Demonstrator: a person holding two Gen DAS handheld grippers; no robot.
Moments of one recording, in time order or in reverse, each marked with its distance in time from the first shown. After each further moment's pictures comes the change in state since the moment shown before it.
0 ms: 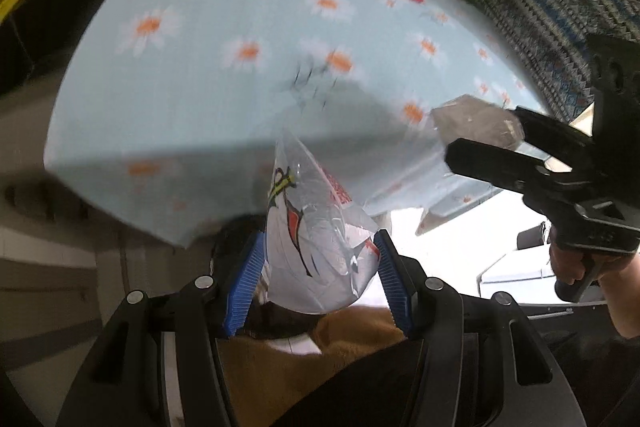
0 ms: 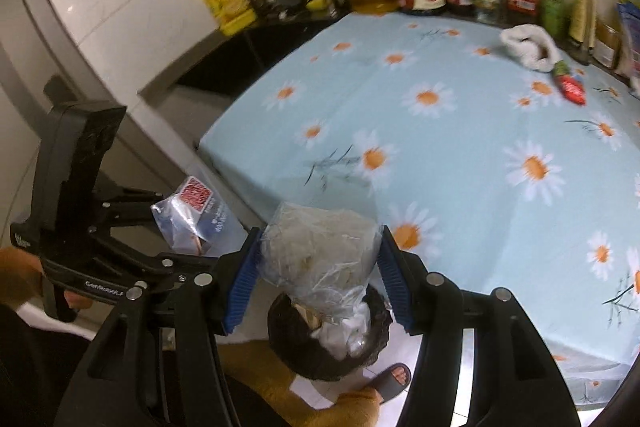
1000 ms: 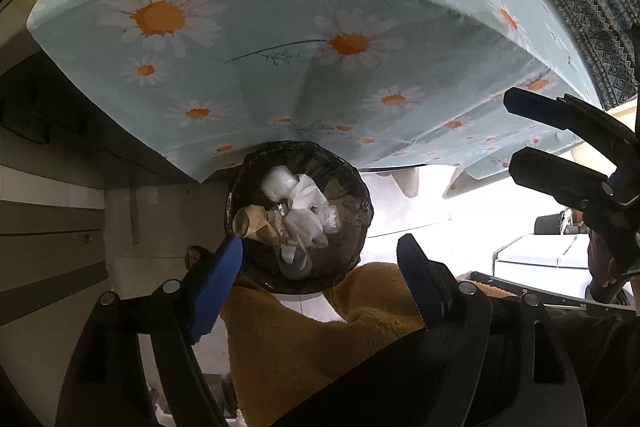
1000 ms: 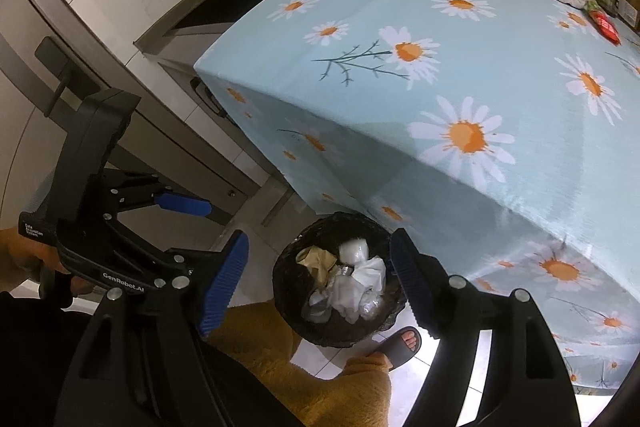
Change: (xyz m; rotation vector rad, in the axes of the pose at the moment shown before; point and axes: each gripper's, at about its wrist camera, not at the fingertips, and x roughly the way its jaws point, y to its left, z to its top) left arm 0.055 0.036 -0.038 -0.087 0.162 0.074; right arm 0.050 -0.001 -0.038 0.020 0.153 0.023
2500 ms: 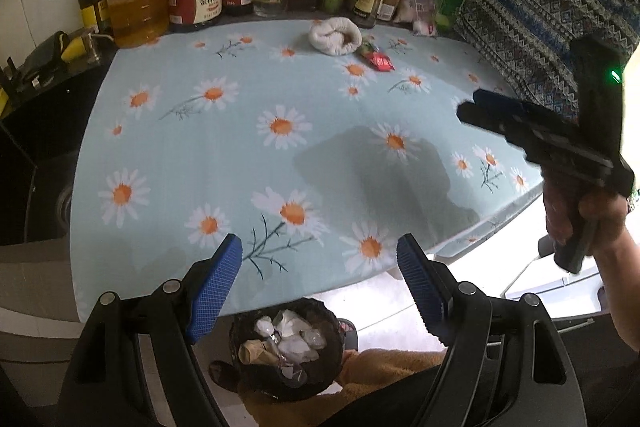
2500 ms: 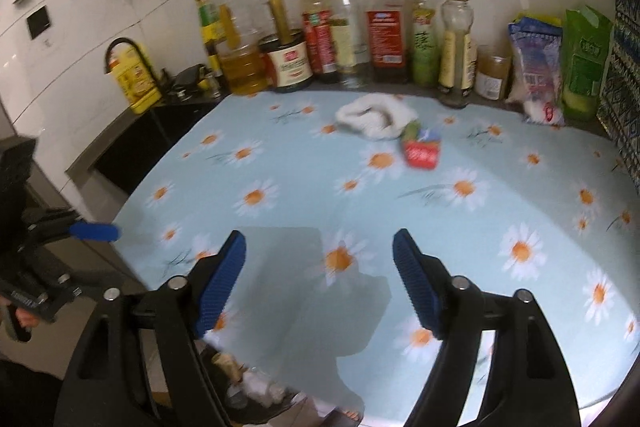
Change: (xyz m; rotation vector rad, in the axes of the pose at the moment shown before) left arm -0.113 -0.099 0.112 0.229 -0.322 0.000; right arm -0.139 -0.129 0.072 0.141 -0.357 -0.275
